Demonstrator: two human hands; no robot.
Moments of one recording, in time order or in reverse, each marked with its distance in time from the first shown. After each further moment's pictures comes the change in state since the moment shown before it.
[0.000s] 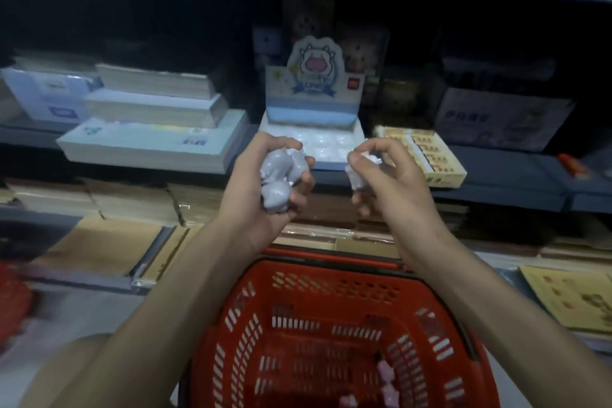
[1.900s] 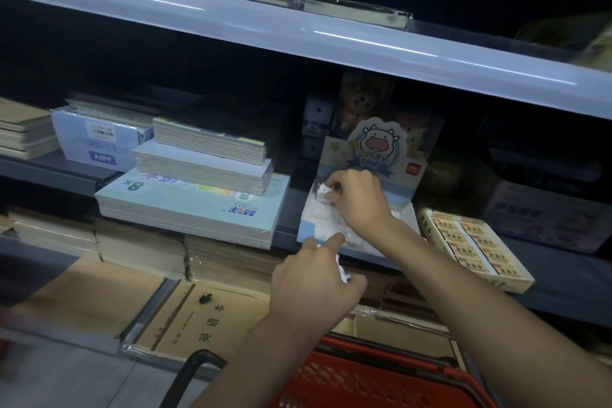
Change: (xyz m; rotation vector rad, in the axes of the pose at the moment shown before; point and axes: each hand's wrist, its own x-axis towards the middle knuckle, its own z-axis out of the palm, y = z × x) left_hand 0.042 -0.002 -0.037 1.686 0.330 0.387; right_hand 0.195 0.023 0.109 -1.197 -0.063 -0.406
